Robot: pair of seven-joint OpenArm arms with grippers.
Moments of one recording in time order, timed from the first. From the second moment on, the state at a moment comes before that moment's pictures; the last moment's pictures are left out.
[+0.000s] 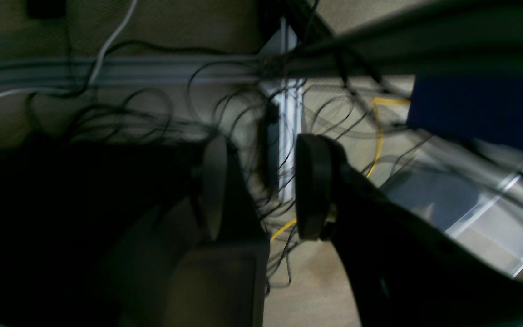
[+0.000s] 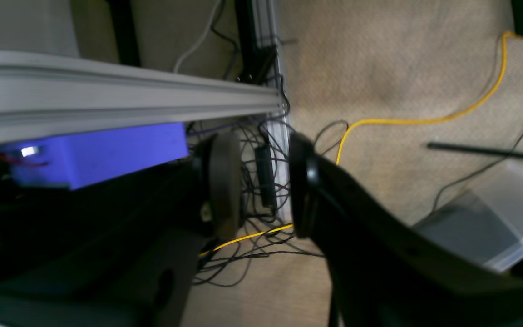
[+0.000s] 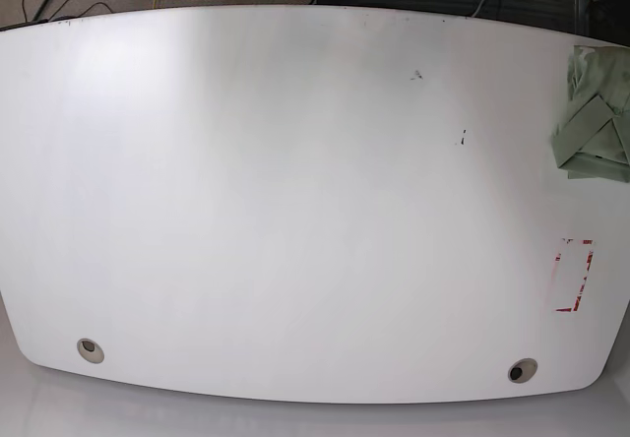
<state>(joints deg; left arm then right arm) 37.0 -6.1 -15.1 46.2 4.2 -27.5 -12.7 -45.9 7.8 15.5 58.3 13.6 35.2 5.7</state>
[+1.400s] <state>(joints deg) 6.0 -9.5 -3.8 4.5 4.0 -12.2 -1.2 -16.4 3.5 15.8 18.4 -13.3 19.0 5.8</state>
